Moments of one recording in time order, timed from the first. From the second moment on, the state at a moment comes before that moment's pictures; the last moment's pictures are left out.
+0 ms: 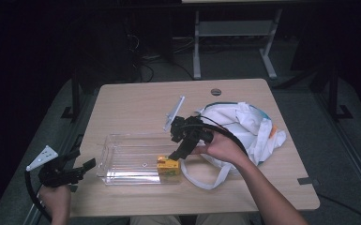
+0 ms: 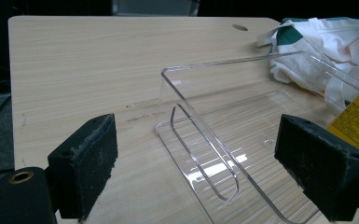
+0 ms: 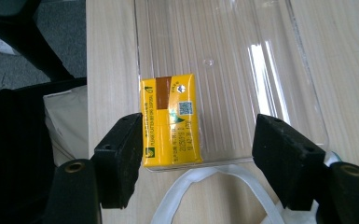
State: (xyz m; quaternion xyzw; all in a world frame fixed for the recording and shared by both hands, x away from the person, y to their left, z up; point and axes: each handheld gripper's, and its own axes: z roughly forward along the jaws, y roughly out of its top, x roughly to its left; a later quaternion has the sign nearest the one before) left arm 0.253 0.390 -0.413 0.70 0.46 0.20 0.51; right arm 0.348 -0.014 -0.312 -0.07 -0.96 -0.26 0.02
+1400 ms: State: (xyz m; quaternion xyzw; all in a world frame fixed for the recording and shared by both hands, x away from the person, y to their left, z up) left arm 0.254 0.392 -0.413 0.71 0.45 0.20 0.50; right arm 0.367 -0.064 -0.306 -0.14 -0.95 -0.28 -0.02
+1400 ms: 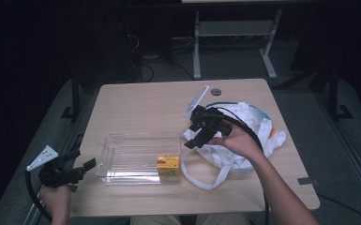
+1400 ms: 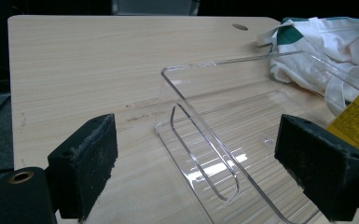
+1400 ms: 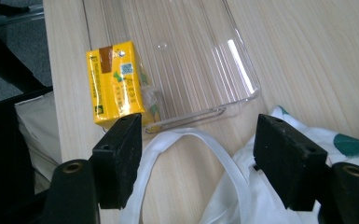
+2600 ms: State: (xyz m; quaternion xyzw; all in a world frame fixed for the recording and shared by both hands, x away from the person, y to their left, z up) left arm 0.254 0.390 -0.413 0.70 0.46 0.20 0.51; right arm 0.367 -0.111 -0.322 -0.19 -0.94 -0.27 -0.03
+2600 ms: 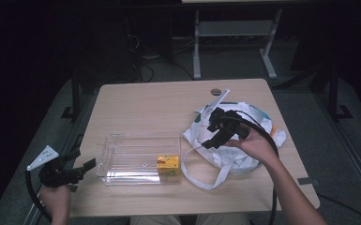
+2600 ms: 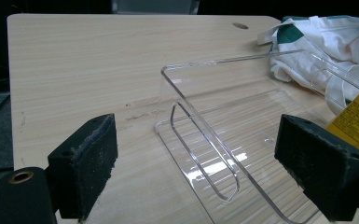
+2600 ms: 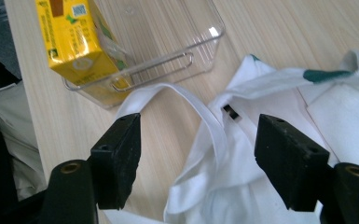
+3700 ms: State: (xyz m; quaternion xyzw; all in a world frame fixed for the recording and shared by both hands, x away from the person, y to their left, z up) left arm 0.254 0.390 -0.414 0.70 0.46 0.20 0.51; right arm 0.361 -0.170 -0.347 -0.25 -0.93 -0.26 -0.04
